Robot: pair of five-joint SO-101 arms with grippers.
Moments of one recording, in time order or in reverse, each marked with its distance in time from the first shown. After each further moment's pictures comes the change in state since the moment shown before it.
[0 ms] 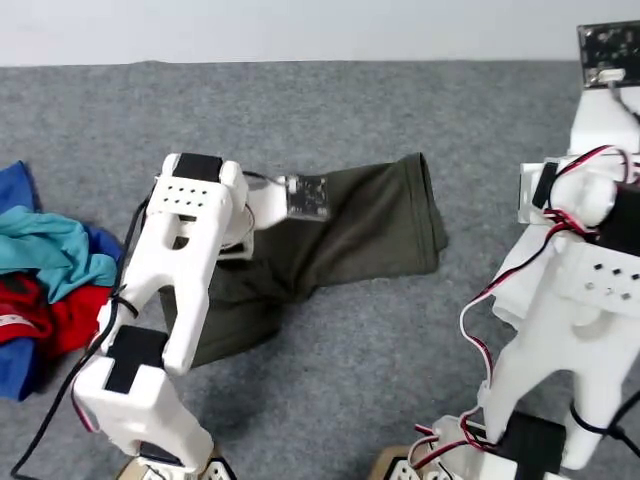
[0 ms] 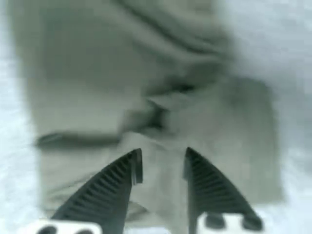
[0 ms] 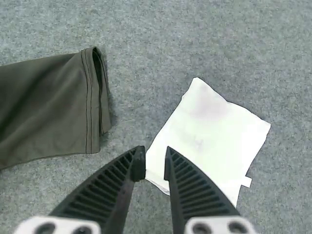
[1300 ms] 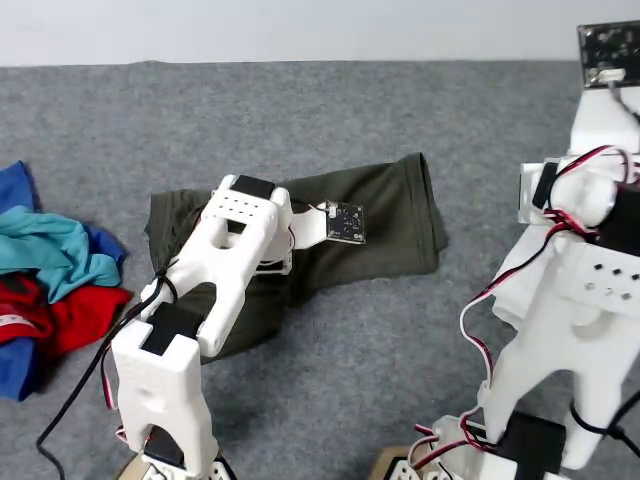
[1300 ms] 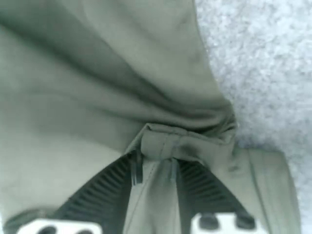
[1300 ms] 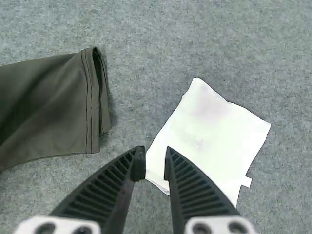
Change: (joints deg) left arm 7.3 12.6 0.2 -12.6 6.3; right arm 0.0 0.0 0.0 0.0 0.0
